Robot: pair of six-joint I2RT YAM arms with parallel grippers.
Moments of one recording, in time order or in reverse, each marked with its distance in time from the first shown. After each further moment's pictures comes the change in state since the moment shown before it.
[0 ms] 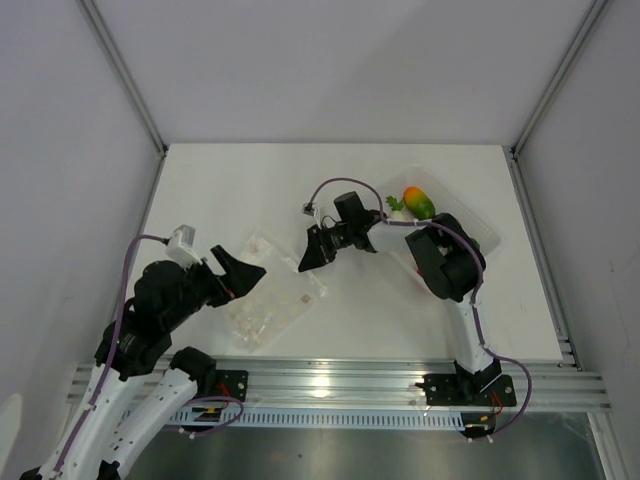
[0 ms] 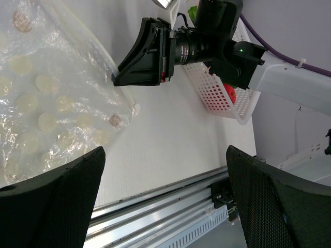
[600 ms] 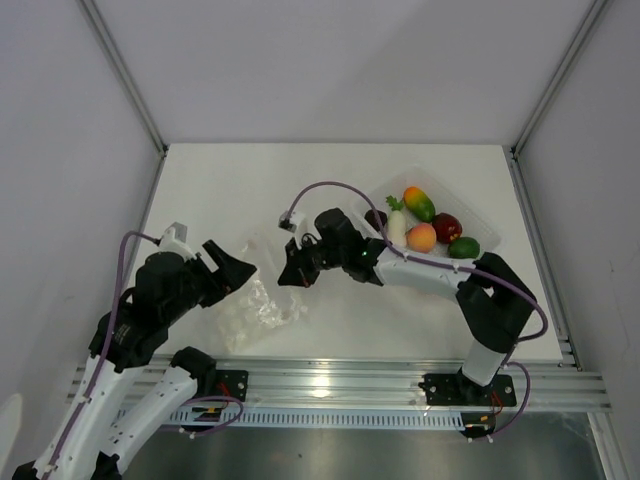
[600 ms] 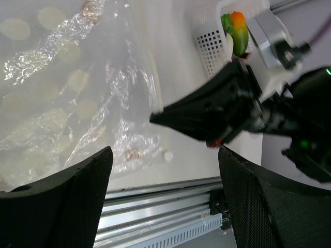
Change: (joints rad) left arm 0.000 0.084 0.103 -0.152 -0.102 -0.081; right arm 0.258 -0.425 -0.196 -0.008 0.401 0.059
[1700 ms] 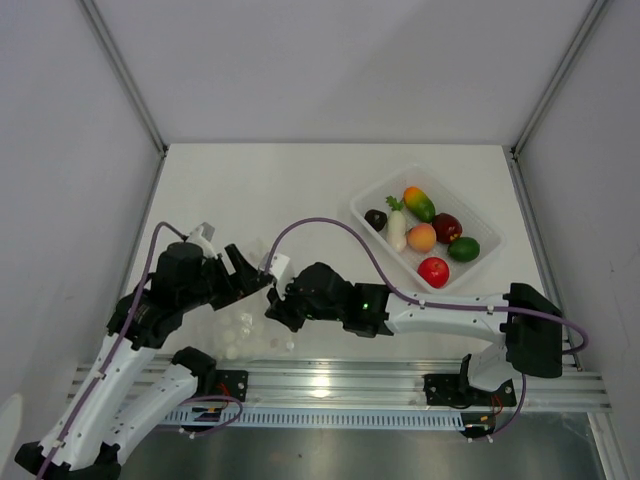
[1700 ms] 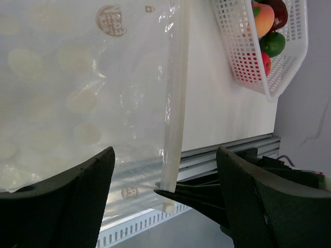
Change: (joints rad) left arm 0.000 0.108 -0.018 -0.025 0.147 0.040; right arm 0.403 -0.222 -0.063 -0.074 0.537 -0.071
